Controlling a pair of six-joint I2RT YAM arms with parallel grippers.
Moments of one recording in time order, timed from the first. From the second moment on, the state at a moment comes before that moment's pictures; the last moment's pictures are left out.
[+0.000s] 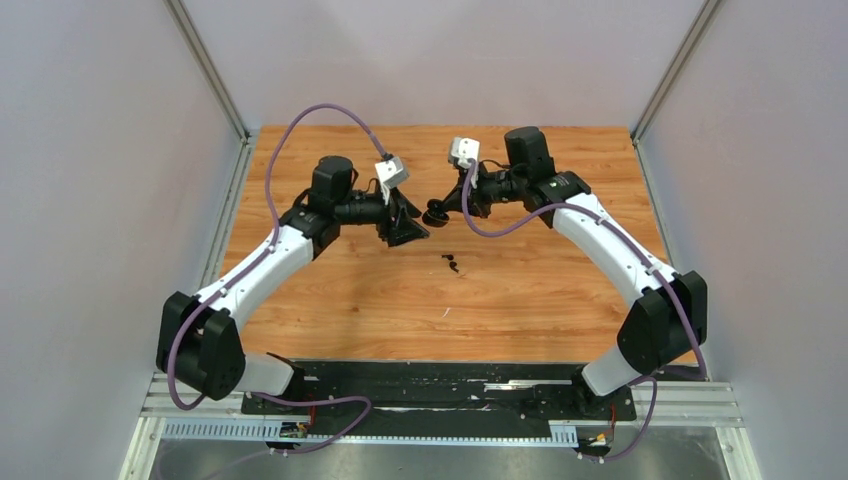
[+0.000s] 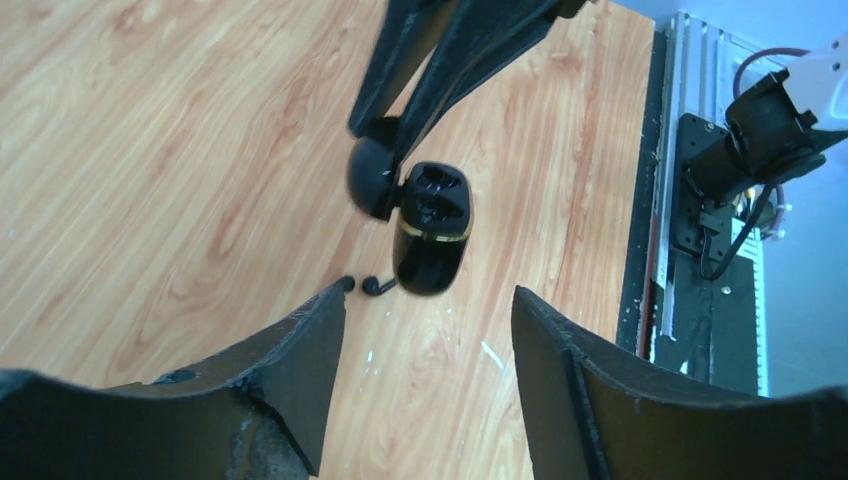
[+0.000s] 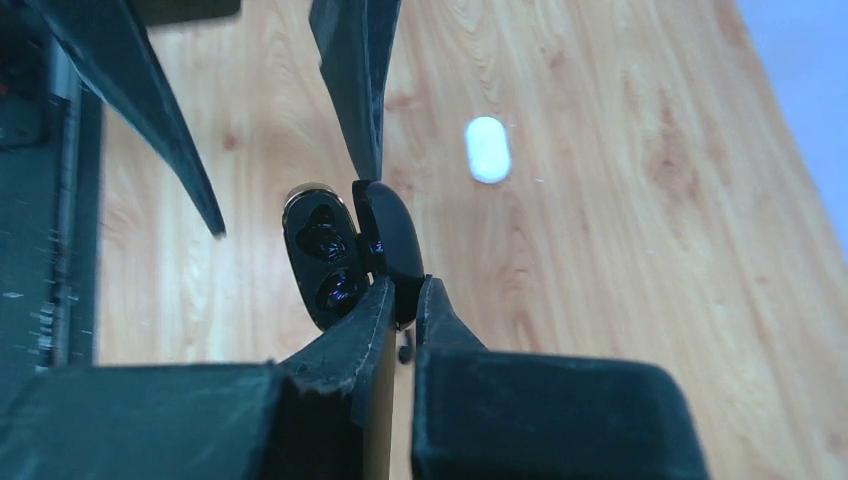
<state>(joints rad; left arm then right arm) -0.44 1.37 1.03 -0.04 0.86 0.10 0.46 1.55 1.40 -0.43 -0.81 -0.52</state>
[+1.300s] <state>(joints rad) -0.35 1.64 1.46 -0.54 1.04 -0.12 0.62 1.57 1.44 -0.48 -0.61 -0.96</state>
